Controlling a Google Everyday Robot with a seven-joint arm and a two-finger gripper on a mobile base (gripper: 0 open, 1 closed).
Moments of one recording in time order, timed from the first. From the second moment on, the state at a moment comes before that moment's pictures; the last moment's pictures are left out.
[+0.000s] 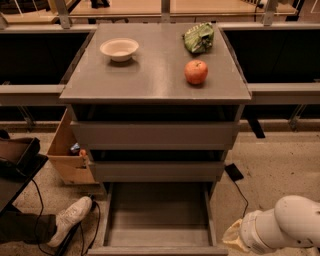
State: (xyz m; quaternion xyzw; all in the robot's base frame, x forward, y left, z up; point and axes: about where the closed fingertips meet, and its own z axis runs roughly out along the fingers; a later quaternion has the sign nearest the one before) arm 0.352 -0.210 0.548 -0.50 0.84 0.12 0.17
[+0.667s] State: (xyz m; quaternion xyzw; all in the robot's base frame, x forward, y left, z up) arm 0.364 -0.217 0.439 -0.48 0.84 0.14 0.20
